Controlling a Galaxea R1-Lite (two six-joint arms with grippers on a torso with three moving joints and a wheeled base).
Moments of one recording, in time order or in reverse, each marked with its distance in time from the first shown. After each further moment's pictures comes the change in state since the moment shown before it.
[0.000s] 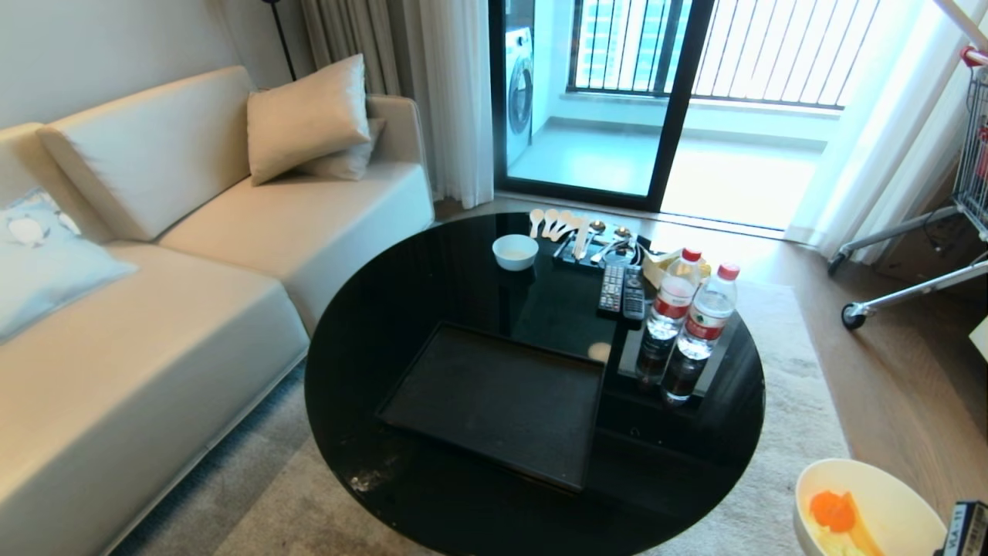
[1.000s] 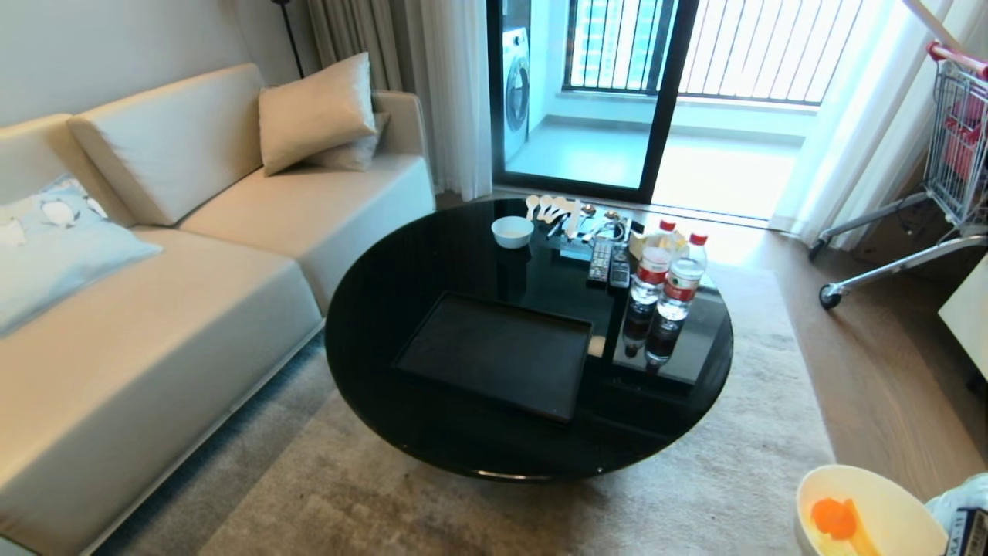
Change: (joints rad) left arm 0.000 0.000 0.000 0.000 0.001 0.000; right arm 0.002 0.000 0.013 0.000 -0.001 0.001
